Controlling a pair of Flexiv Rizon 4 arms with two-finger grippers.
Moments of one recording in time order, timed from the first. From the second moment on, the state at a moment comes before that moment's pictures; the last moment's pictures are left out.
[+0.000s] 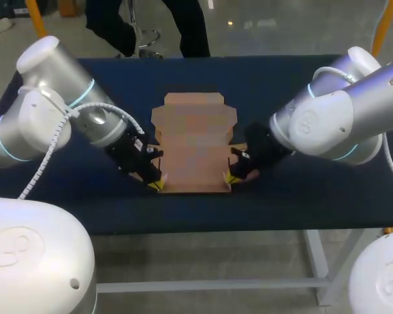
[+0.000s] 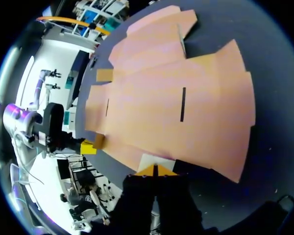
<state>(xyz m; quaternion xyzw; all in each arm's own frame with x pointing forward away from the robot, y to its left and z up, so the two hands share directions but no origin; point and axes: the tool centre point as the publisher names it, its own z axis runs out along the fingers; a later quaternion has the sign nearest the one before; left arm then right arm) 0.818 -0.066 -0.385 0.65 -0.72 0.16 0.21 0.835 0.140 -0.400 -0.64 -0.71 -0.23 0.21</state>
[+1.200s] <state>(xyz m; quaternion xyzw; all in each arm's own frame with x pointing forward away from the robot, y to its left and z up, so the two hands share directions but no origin) 0.812 -0.083 -0.400 0.66 -0.71 0.19 0.13 0.824 0.150 -0.415 -0.62 -0.73 -0.21 0.17</state>
